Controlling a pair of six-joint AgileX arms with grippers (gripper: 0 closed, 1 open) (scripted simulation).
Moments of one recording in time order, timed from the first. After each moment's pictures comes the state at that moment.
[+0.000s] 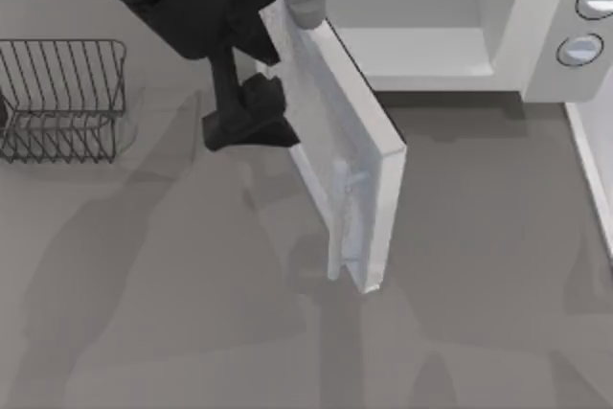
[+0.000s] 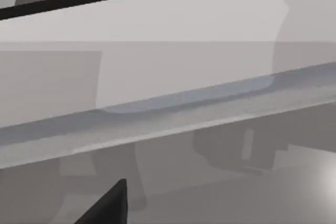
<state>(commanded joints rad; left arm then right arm) -0.48 1.81 1.73 -1.16 0.42 0.86 0.00 0.00 0.00 0.00 0.00 0.00</state>
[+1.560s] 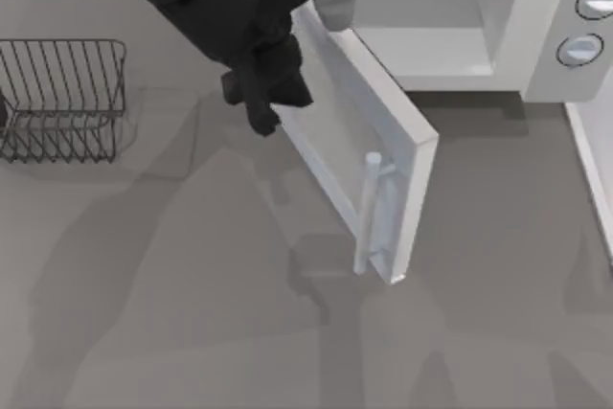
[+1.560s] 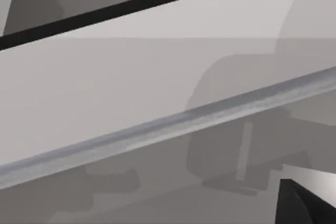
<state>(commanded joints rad) -0.53 1.84 1.77 -1.15 0.40 0.81 0.00 0.00 0.00 0.00 0.00 0.00</state>
